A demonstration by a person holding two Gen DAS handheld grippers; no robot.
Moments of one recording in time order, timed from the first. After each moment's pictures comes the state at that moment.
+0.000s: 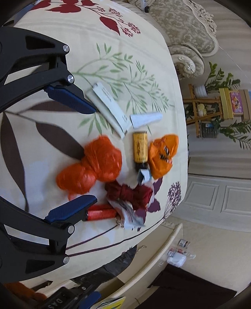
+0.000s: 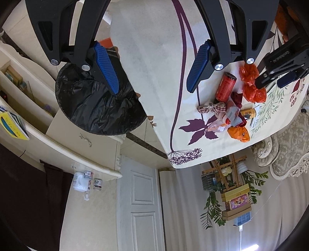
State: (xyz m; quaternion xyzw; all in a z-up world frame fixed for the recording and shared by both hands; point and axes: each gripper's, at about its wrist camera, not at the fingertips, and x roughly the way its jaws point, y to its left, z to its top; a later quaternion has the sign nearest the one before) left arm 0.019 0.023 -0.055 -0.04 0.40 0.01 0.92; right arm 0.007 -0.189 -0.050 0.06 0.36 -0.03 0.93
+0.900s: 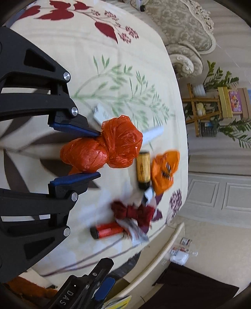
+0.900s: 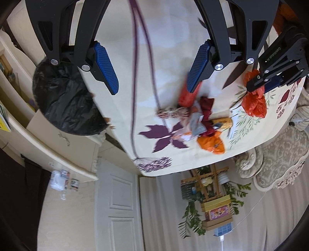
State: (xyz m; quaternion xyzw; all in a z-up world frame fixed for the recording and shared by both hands) left arm 0.007 0.072 -0.054 -0.01 0.40 0.01 0.91; right arm 0.029 -0.121 -0.056 0.04 0.39 0.05 0.92
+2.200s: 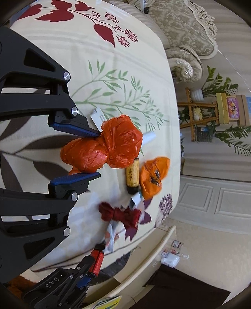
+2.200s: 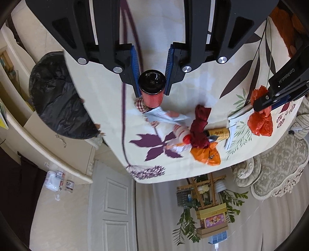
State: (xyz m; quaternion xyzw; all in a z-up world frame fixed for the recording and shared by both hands) left arm 0.010 0.076 -0.041 -0.04 0.38 0.01 0.92; right arm 0.022 -0.123 -0.057 0.02 0.39 0.04 0.92
